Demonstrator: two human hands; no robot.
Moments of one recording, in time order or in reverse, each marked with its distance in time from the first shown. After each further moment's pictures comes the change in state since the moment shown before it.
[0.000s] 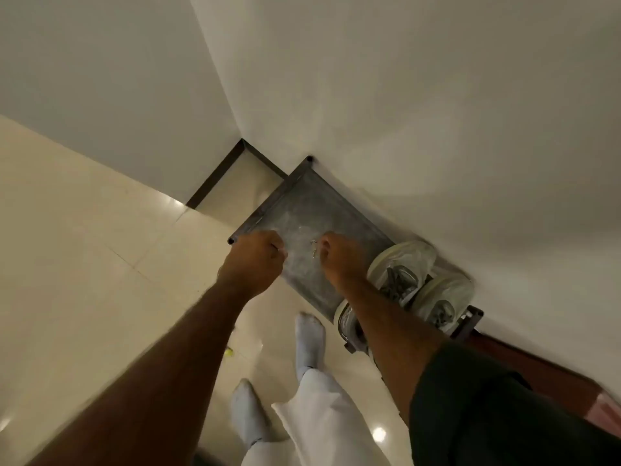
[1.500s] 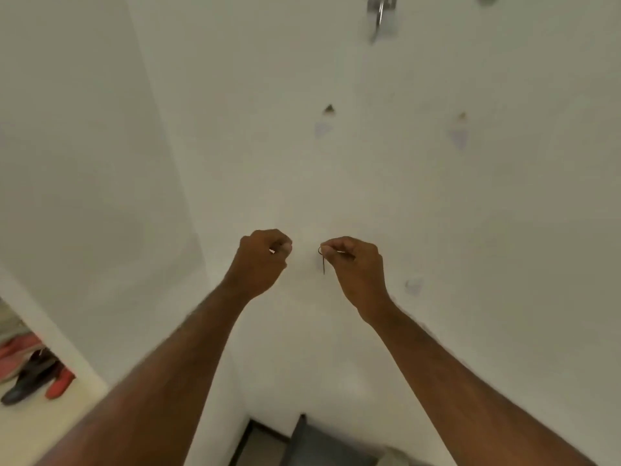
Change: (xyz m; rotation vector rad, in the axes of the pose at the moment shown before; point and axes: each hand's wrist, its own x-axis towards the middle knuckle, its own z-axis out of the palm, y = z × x) left_hand -0.227 0.377 -0.434 -0.151 0.484 0.762; right_hand -0.240 -0.244 -0.583 0.914 0.883 -0.389
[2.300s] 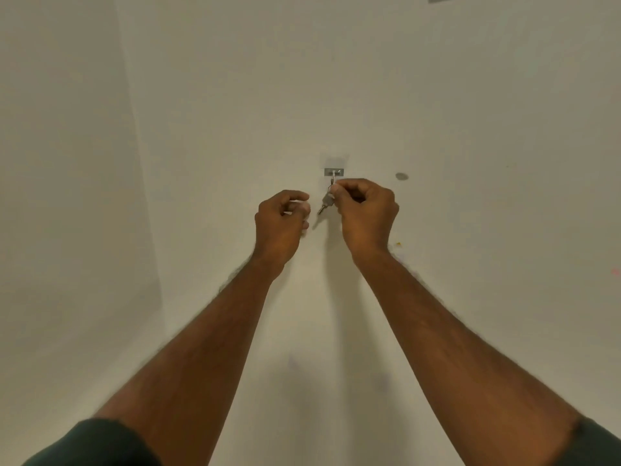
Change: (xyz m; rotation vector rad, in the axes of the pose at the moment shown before) left_hand 0.099 0.190 -0.044 -0.596 0.263 0.265; right_hand 0.113 -0.212 -0.063 0.053 0.466 -0.406
